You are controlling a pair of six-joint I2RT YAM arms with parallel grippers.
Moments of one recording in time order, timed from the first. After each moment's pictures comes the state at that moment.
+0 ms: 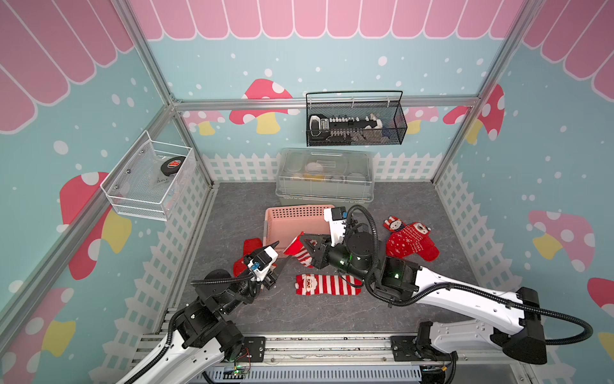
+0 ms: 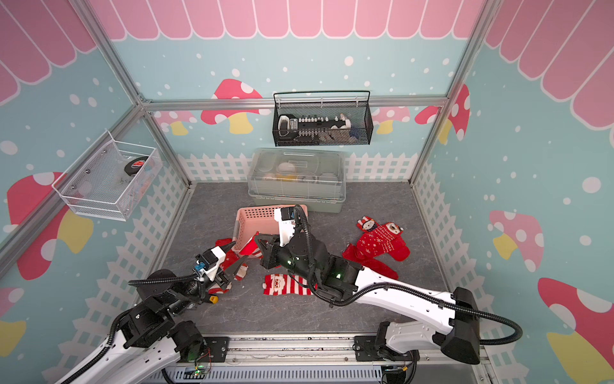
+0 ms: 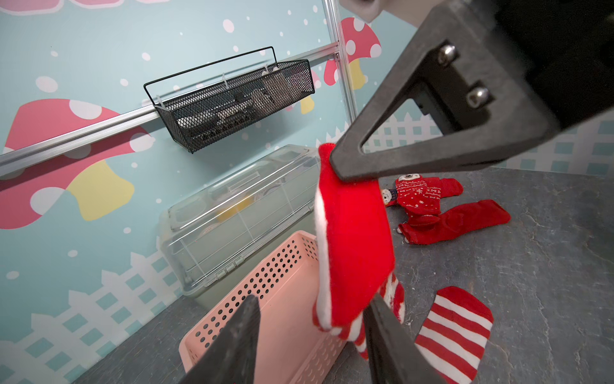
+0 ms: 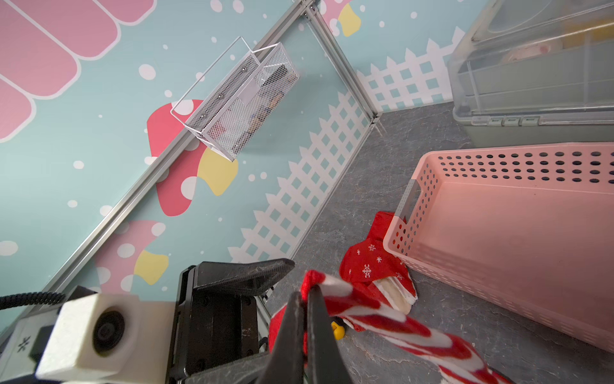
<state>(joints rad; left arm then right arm) -0.74 0.41 0.53 -0.13 -0.01 0.33 1.16 1.24 1.10 -0.01 0.17 0.72</state>
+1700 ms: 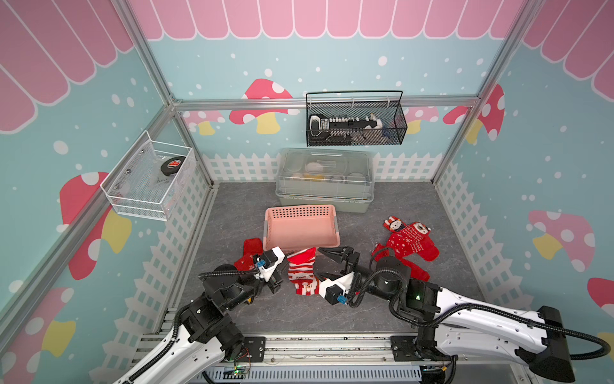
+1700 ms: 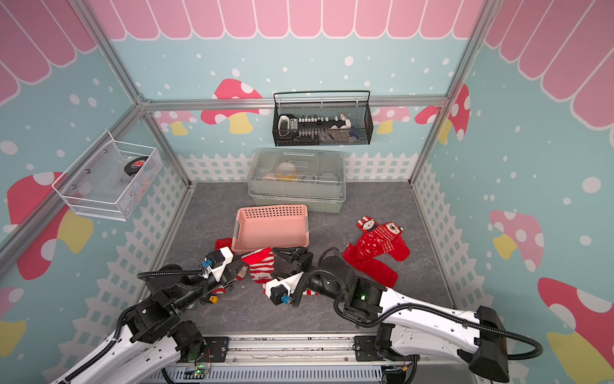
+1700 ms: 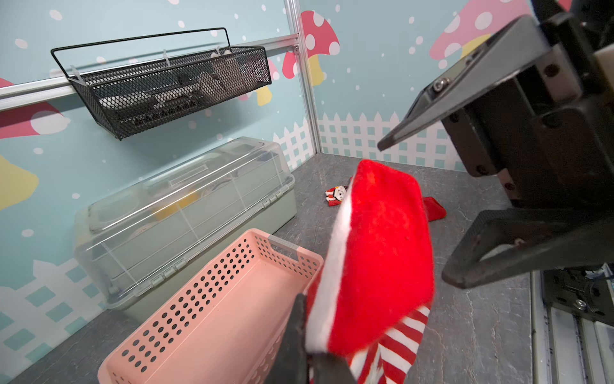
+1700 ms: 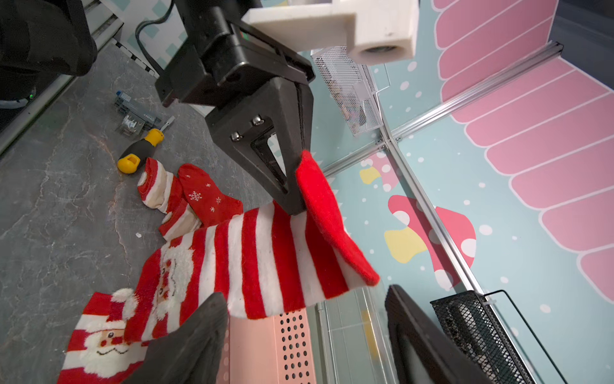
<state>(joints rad) -0.72 0.47 0.53 -0.13 0.17 0.23 1.16 0.99 0.75 0.13 0.04 -1.04</state>
